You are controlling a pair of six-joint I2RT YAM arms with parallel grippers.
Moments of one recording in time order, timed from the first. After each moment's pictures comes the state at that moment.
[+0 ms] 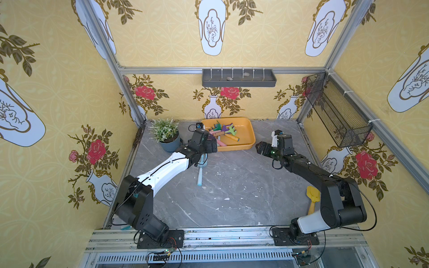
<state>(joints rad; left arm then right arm) -0.57 1.63 1.25 -0.30 -0.25 -0.40 0.26 1.48 0.85 -0.02 -0.17 0.44</state>
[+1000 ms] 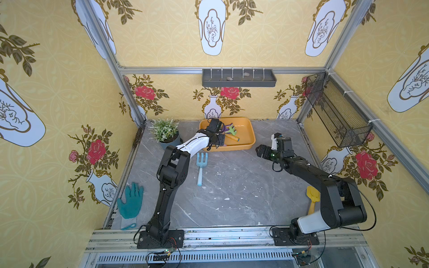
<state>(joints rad) -0.52 2.28 1.86 -0.48 -0.13 -0.23 0.26 1.49 0.82 -0.02 -0.17 0.43</state>
